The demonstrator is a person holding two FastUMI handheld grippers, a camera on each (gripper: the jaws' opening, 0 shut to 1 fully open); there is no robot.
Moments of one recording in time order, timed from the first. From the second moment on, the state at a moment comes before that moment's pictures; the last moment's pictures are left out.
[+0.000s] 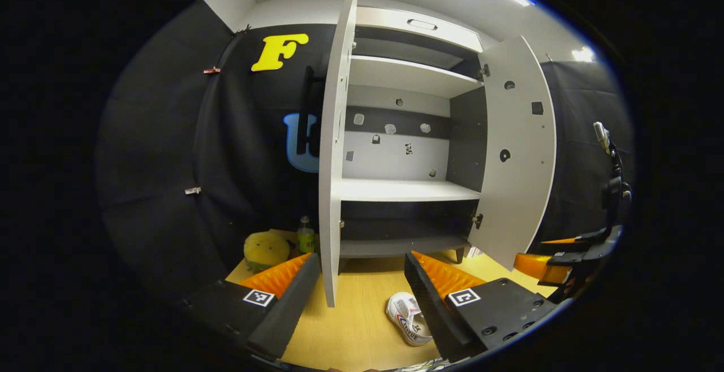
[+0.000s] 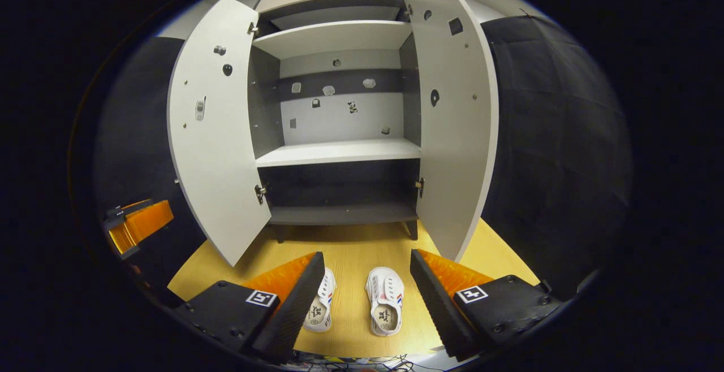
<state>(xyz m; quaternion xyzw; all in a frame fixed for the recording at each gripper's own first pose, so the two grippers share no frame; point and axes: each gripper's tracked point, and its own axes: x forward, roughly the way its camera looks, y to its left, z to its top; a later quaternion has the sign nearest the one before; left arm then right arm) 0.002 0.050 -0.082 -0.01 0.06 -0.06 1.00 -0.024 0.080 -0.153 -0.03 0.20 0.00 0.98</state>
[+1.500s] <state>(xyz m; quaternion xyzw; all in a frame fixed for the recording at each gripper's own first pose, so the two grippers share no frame) 0.019 0.014 -0.141 0.03 0.17 0.00 0.99 0.030 0.051 -0.433 -0.03 0.42 0.02 0.91</state>
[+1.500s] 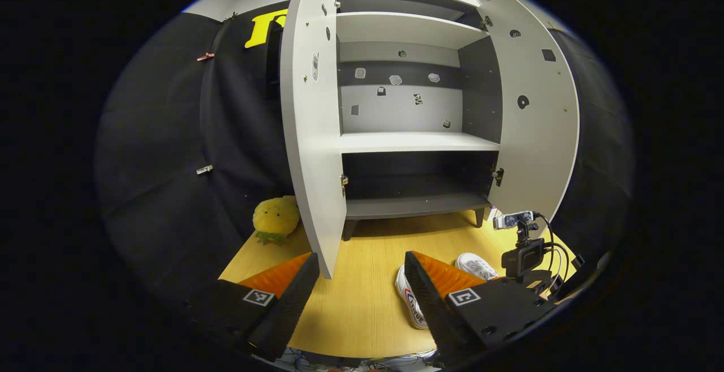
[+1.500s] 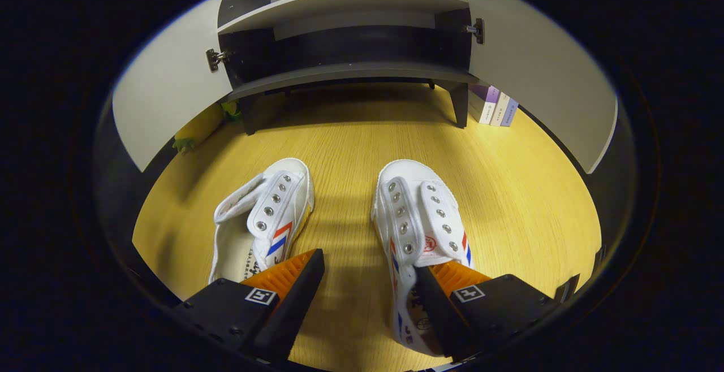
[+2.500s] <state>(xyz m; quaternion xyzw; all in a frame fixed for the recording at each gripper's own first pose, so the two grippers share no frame) 0.008 0.009 -0.152 0.00 0.18 0.05 0.98 0.049 0.034 -0.427 -0.04 0.43 0.05 0.90</state>
